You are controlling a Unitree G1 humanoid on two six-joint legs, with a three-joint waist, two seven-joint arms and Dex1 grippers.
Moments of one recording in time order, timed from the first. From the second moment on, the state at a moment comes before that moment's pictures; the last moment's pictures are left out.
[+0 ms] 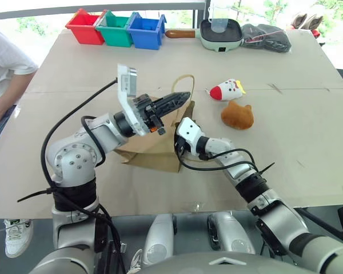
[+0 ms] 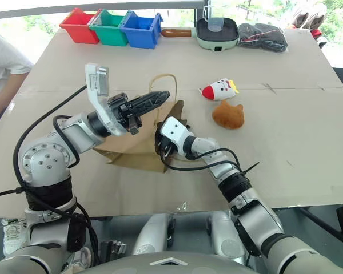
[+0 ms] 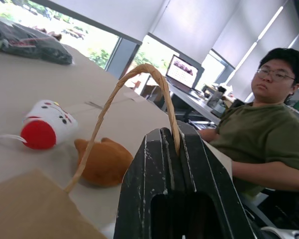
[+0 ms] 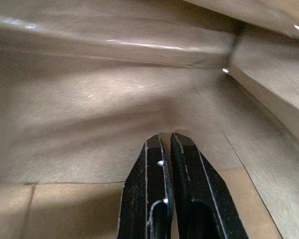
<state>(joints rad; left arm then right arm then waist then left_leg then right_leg) -0.51 0.45 0.22 -0.34 -1.07 0.94 -0.53 -0.62 -0.01 0.44 0.48 -0.04 0.00 0.61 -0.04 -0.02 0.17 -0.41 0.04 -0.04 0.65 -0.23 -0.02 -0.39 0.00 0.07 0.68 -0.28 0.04</state>
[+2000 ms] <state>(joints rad) -0.29 0.44 0.29 -0.38 -0.86 0.50 -0.57 -0.65 -0.48 0.03 -0.23 0.25 0.77 0.72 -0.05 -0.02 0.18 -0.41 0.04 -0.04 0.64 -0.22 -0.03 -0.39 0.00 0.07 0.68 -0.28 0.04</state>
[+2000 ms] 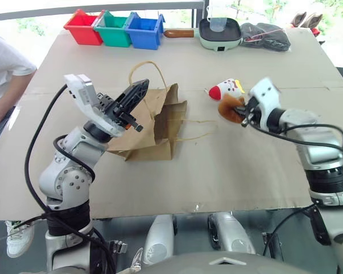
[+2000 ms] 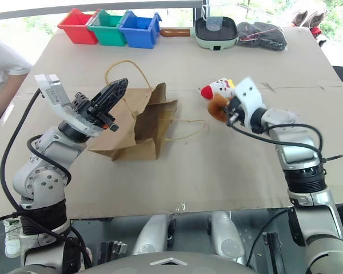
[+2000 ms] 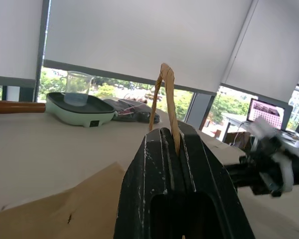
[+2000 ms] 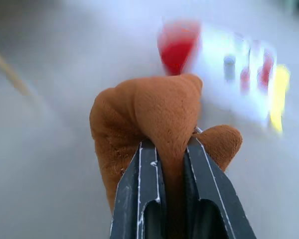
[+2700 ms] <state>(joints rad) -0.35 0.37 0.16 -0.38 -0.81 0.47 -0.57 -0.93 -0.17 0.48 0.25 0.13 0.31 1.03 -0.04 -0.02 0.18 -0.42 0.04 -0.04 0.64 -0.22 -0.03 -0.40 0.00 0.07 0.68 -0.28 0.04</state>
